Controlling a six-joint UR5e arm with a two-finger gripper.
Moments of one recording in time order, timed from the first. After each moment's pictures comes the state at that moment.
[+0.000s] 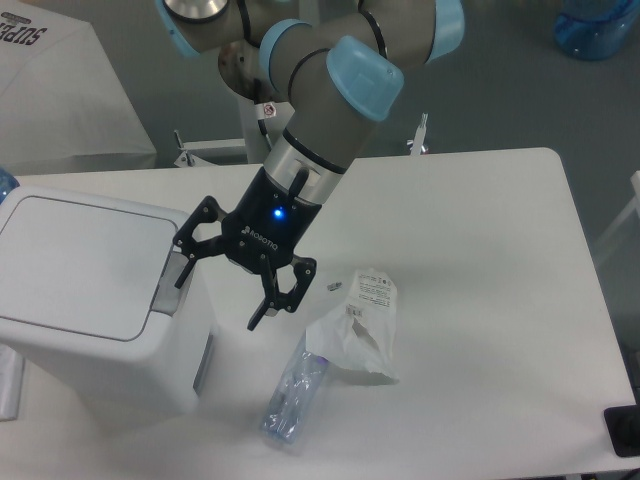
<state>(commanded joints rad) 2.43 -1.80 -1.62 -0.93 0.78 0.56</state>
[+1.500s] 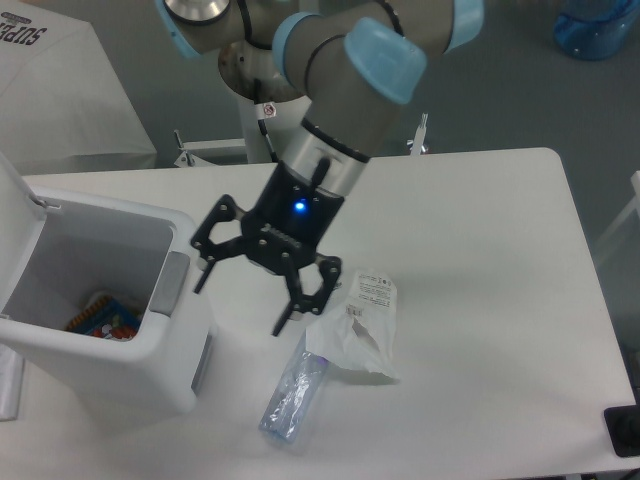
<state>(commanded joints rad) 2.50 -1.83 -1.51 -0.93 0.99 0.72</state>
